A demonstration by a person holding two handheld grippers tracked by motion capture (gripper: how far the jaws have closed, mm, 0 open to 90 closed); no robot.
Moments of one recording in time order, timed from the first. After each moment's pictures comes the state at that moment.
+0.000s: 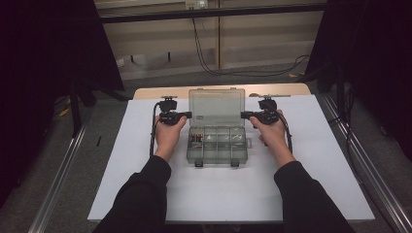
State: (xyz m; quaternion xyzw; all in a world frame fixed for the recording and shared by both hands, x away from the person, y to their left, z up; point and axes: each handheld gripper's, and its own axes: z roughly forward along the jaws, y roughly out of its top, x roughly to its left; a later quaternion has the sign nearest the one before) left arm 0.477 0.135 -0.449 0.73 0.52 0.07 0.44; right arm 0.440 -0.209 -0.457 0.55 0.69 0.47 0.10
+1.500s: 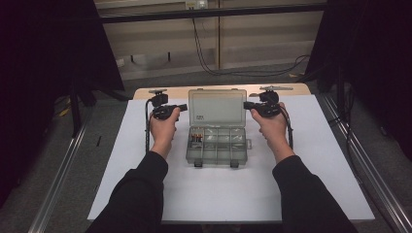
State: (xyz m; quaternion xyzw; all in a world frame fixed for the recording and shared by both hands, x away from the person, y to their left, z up) left arm 0.490 0.151 -0.433 0.67 0.56 0.03 0.48; right arm 0.440 -0.205 -0.426 0.54 0.68 0.47 0.17
